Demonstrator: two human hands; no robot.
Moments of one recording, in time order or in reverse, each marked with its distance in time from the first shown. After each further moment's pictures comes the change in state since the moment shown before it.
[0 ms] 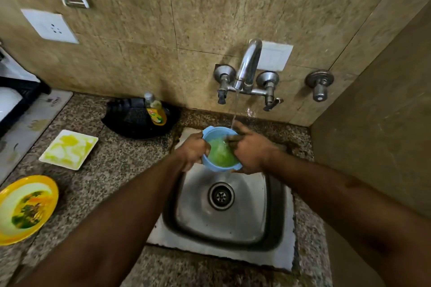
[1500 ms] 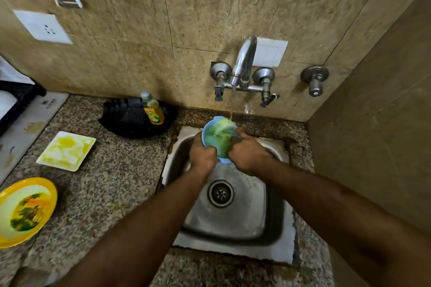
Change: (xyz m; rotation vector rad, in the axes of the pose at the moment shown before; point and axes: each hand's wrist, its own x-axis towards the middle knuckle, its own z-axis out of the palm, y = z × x) left_hand 0.011 -0.048 0.034 -0.125 0.331 0.167; right_hand -0.006 -0.030 -0.009 0.137 0.012 0.185
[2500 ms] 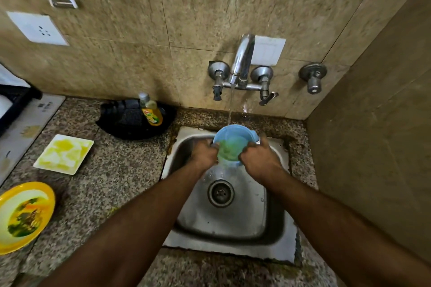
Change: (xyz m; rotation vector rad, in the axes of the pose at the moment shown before) left_hand 0.008 0.007 0.011 0.264 -0.165 -0.158; right_hand -0.031 -0.013 -0.001 0.012 -0.125 0.330
